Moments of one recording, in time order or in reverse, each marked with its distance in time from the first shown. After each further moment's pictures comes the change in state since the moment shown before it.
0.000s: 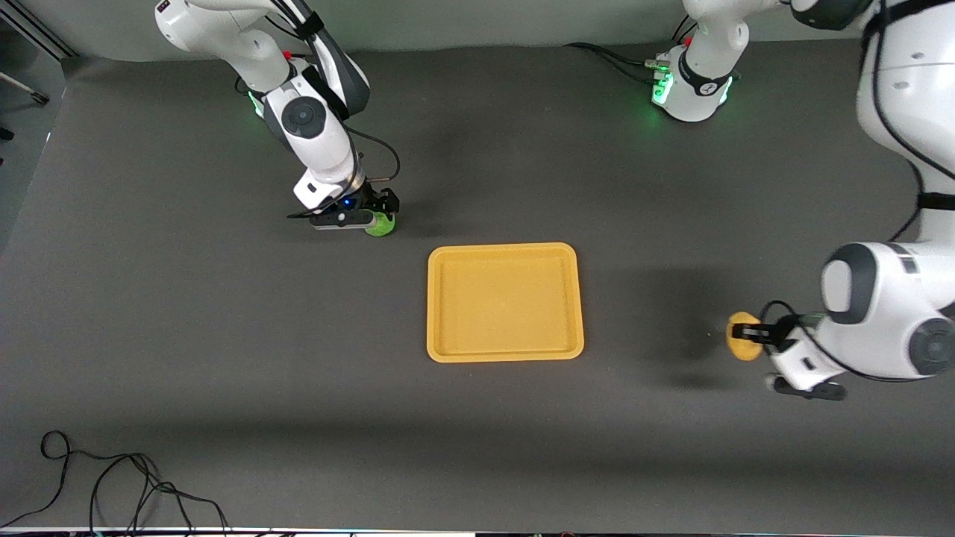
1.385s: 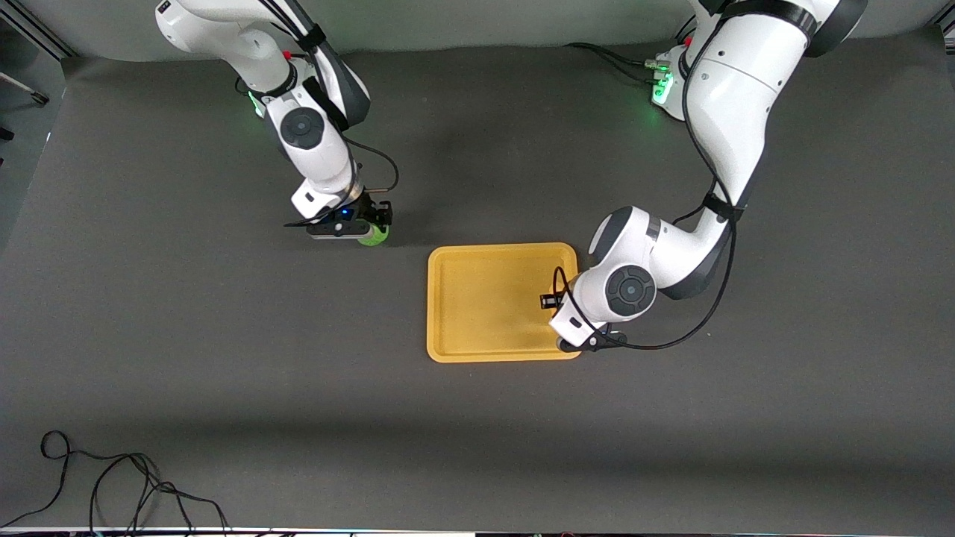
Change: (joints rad) left arm -0.410 0.067 -0.018 -0.076 -0.084 0.238 -0.553; right arm 0.031 -0.029 -0.090 0.092 -0.004 -0.118 -0.010
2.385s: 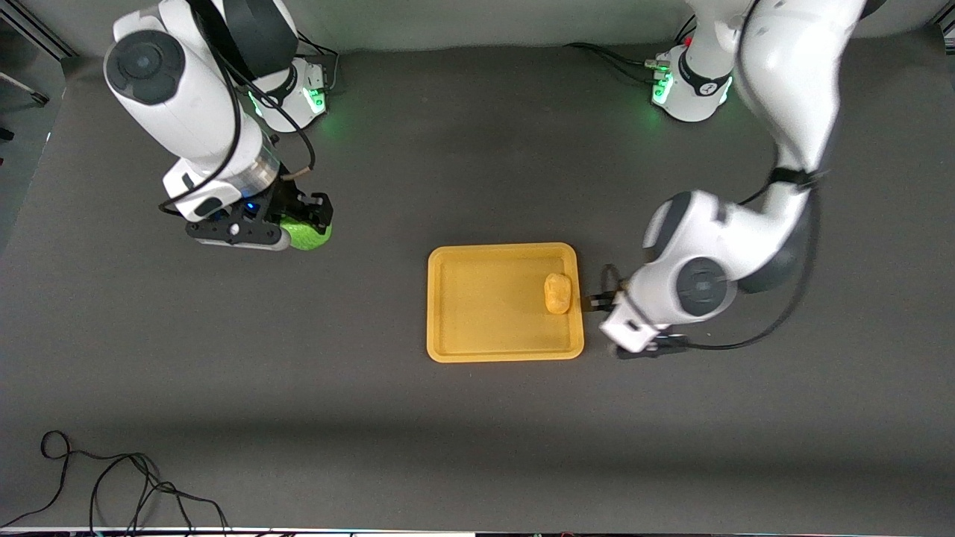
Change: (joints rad) left arm 0.143 -0.202 0.027 0.030 0.074 -0.262 0.112; right arm -0.005 0.053 -0.120 0.752 -0.003 -0.742 -0.040
